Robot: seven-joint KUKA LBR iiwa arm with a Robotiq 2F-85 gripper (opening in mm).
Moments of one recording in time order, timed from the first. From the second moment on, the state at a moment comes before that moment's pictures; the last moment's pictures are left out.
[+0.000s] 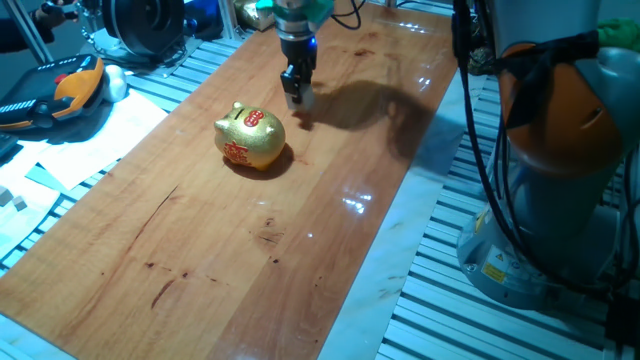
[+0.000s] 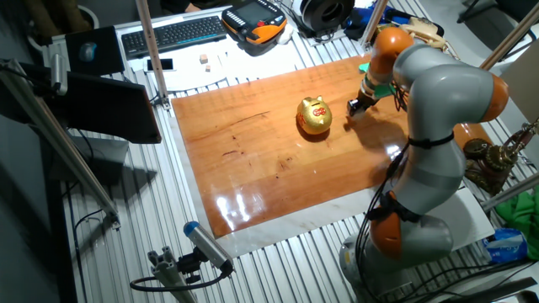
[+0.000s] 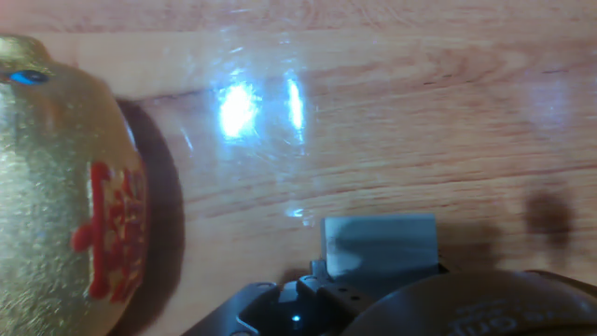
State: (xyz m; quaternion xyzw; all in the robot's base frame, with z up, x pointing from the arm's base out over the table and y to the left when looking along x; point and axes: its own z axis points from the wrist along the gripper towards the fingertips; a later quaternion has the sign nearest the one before) arm 0.551 -0.199 0.065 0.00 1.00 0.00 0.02
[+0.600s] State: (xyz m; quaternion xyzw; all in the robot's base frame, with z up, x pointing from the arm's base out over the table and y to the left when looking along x) arm 0.559 -0.189 0.064 0.00 1.00 -0.01 0.04
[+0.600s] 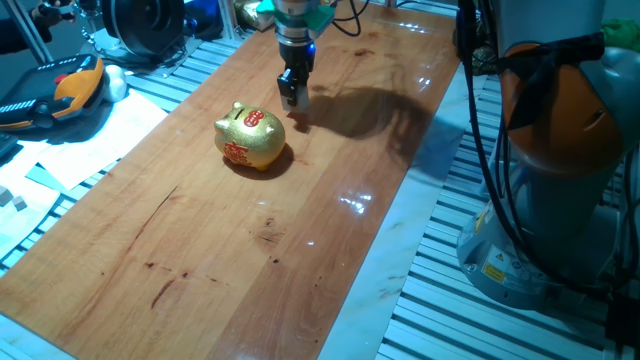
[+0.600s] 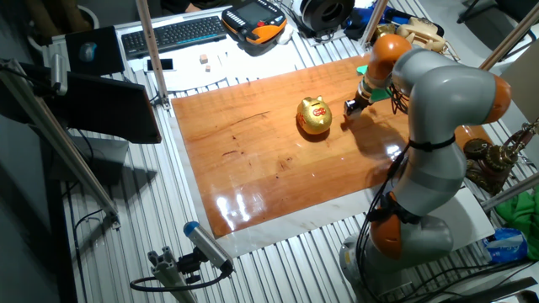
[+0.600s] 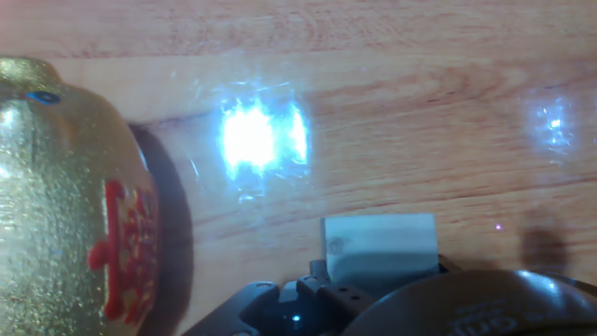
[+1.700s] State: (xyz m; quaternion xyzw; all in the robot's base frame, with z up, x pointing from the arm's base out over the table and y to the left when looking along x) arm 0.563 -0.189 0.049 -0.01 1.00 0.00 0.06
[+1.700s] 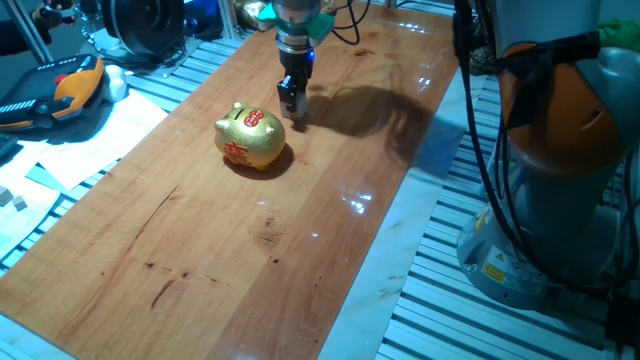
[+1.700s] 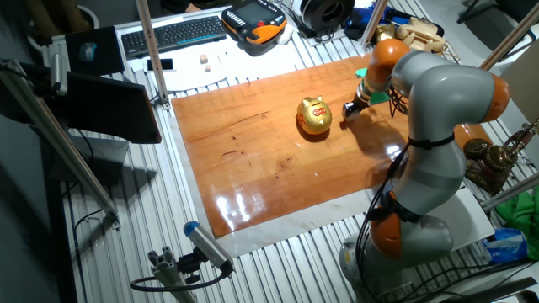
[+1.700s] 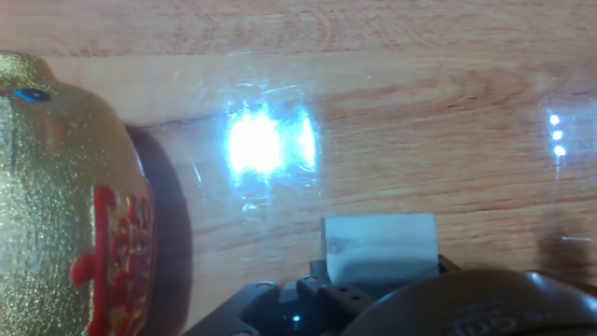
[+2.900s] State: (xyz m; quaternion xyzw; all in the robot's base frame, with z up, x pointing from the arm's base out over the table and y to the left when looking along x) arm 0.572 -0.176 0.104 0.01 1.00 -0.02 0.07
